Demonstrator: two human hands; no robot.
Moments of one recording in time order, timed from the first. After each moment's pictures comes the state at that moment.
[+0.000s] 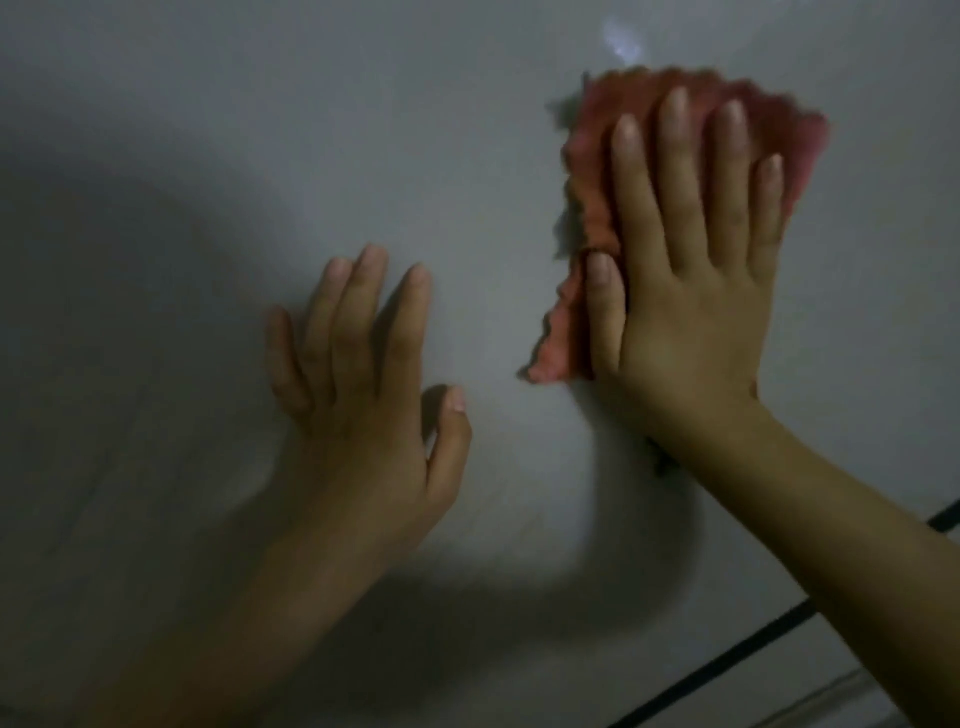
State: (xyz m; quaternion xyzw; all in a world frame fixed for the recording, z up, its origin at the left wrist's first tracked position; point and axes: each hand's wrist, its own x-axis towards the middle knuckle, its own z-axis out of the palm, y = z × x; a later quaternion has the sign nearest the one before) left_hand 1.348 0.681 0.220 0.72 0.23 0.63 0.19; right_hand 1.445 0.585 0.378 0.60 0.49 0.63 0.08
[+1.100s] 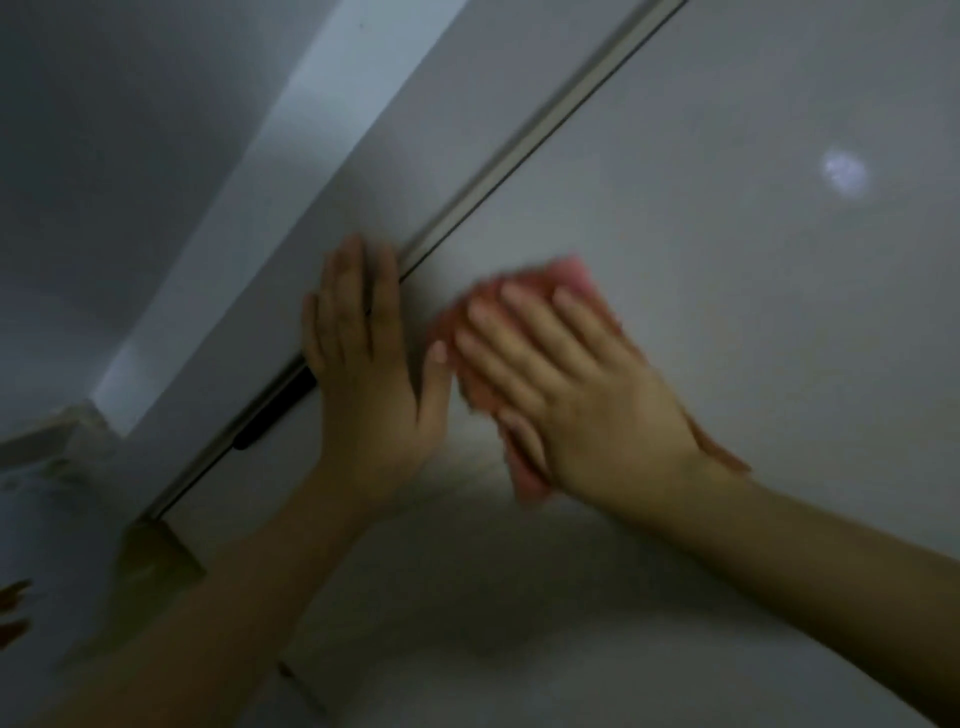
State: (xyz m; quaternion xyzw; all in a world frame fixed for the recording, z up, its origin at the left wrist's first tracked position) left_hand 1.270 0.850 0.134 0.56 0.39 0.69 0.23; right_hand 1.351 0.773 0.290 0.37 0.72 0.46 0.36
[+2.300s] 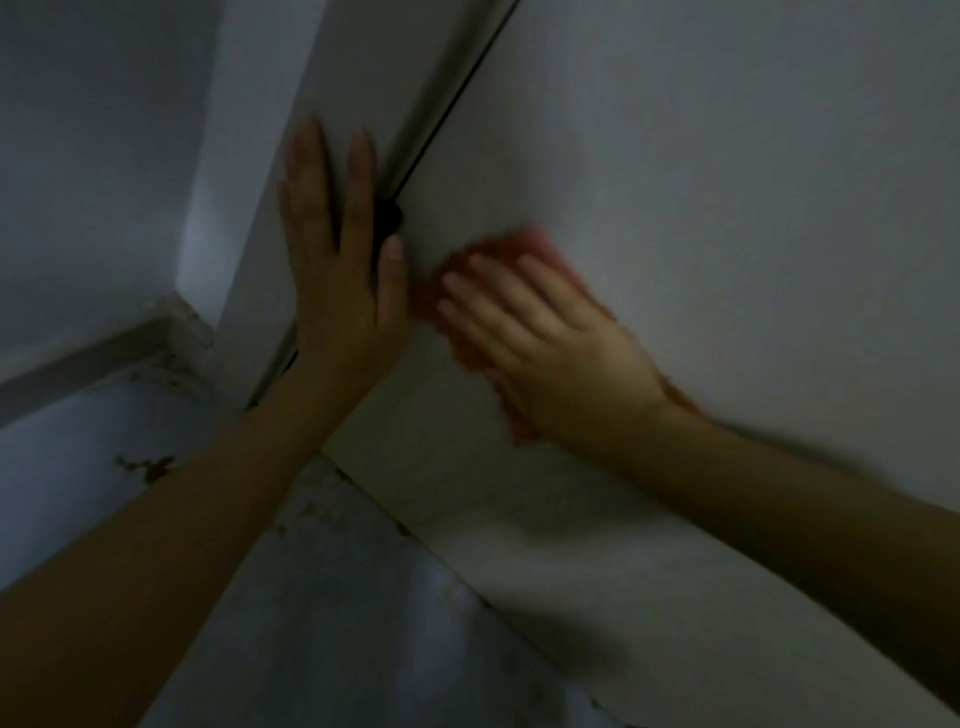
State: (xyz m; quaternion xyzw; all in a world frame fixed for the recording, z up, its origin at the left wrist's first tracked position) left_hand 1.235 0.877 0.038 0.64 0.32 0.67 0.22; right_hand 1.354 0.765 0.152 0.38 0.72 0.43 0.38
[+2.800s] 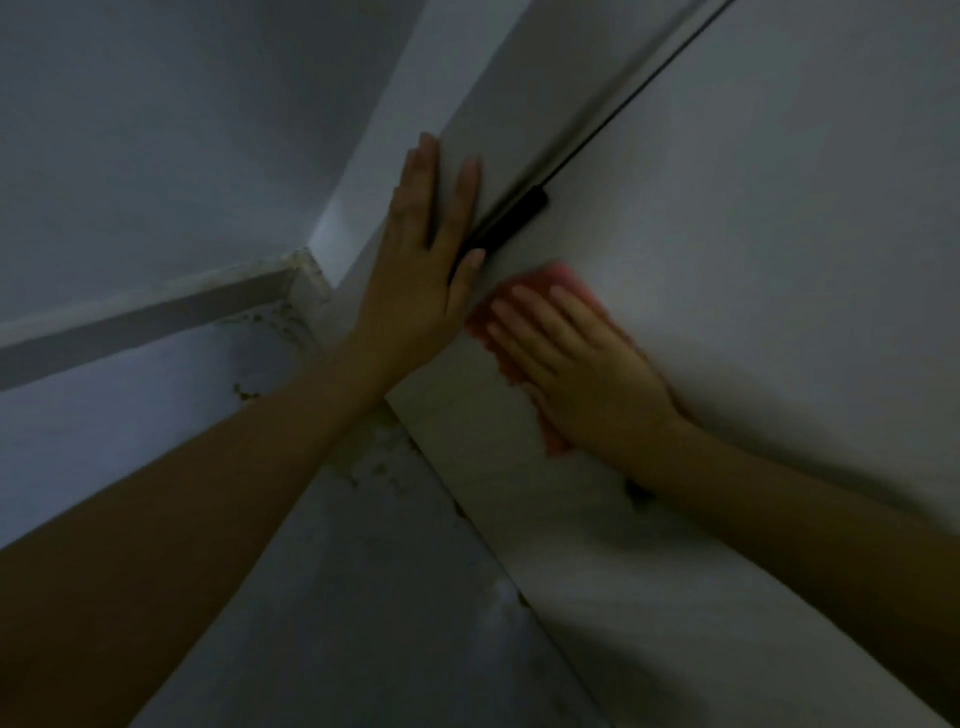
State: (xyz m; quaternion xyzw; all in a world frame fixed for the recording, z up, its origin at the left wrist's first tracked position) left_hand 1.207 0.891 -0.008 0.70 0.32 0.59 0.22; right_hand 1.344 0.783 0.102 0.34 0.75 0.38 0.42
